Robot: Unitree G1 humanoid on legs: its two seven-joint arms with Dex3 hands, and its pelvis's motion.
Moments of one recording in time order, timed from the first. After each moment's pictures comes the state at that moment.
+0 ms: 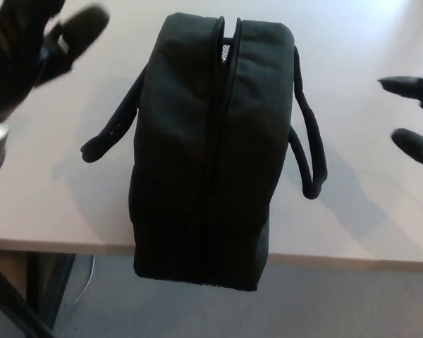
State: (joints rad) left_arm -0.56 0.73 -0.05 0.26 0.91 -0.73 0.92; right_arm -0.45 -0.72 0.14 0.58 -0.70 -0.79 -0.68
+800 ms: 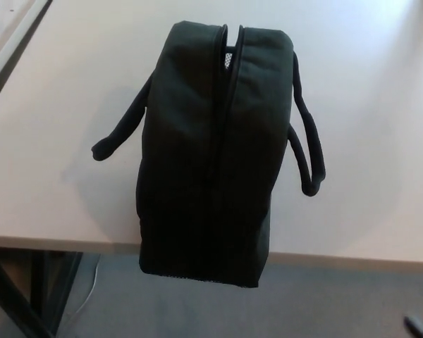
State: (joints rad) left_arm 0.50 0.57 0.03 0.52 0.66 -0.89 0.86; right_arm 0.40 -0.54 0.17 0.44 -0.80 -0.80 -0.78
